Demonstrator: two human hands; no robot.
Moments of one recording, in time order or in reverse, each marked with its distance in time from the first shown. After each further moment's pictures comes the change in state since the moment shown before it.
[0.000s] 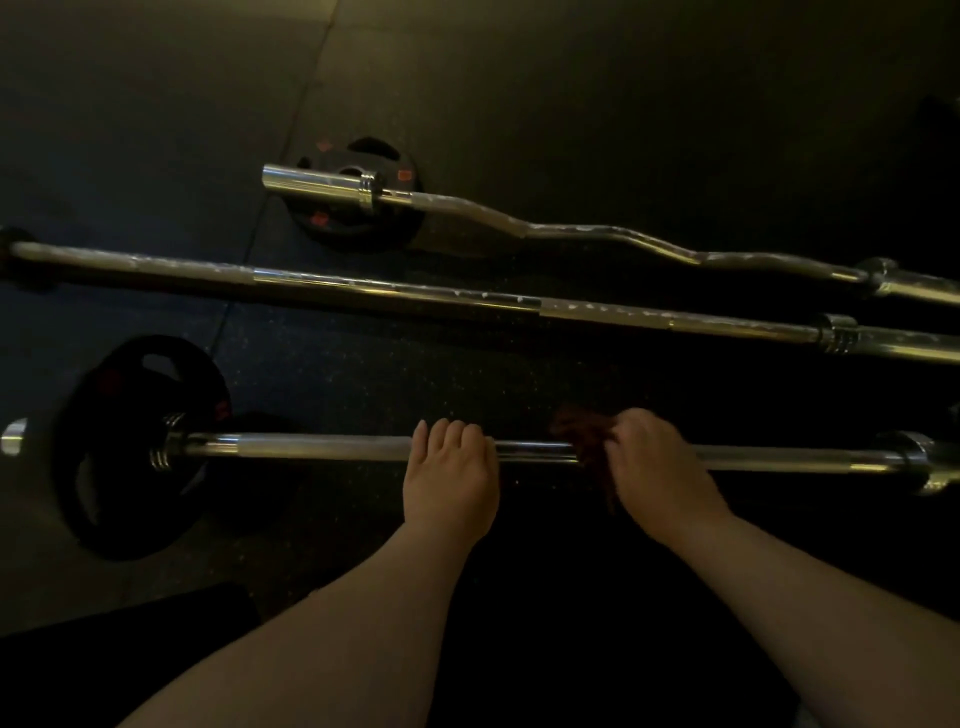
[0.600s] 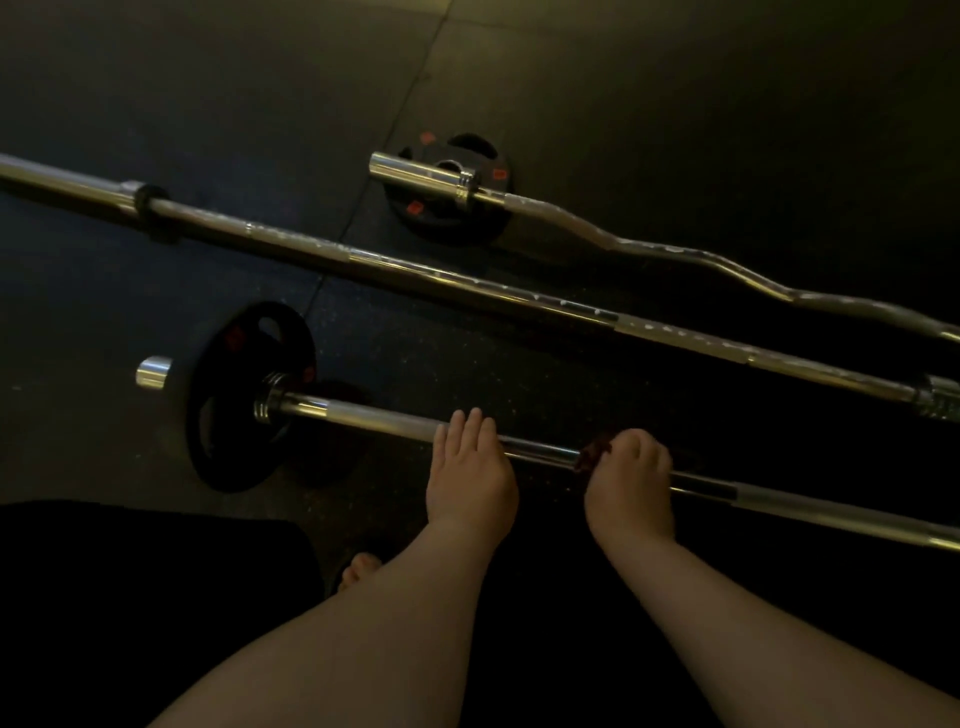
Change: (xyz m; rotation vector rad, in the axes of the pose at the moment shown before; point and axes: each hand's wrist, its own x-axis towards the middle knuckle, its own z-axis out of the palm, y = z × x) left_hand -0.025 -0.021 -0.023 -0.044 -0.022 -0.241; right_hand 0.003 -0.101 0.027 0.021 0.039 0.228
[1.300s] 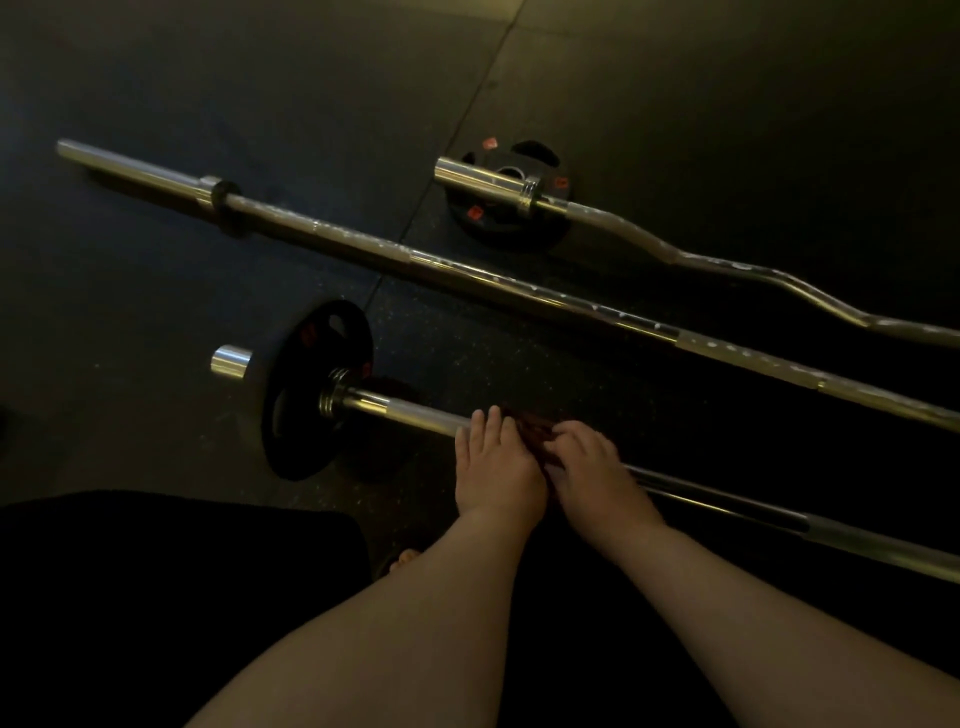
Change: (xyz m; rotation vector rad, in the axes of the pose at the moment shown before) left_hand 0.010 -0.022 -0.016 -0.114 0.006 -0.225; right_hand 0.000 -0.061 0.022 -0.011 -0.251 -0.529
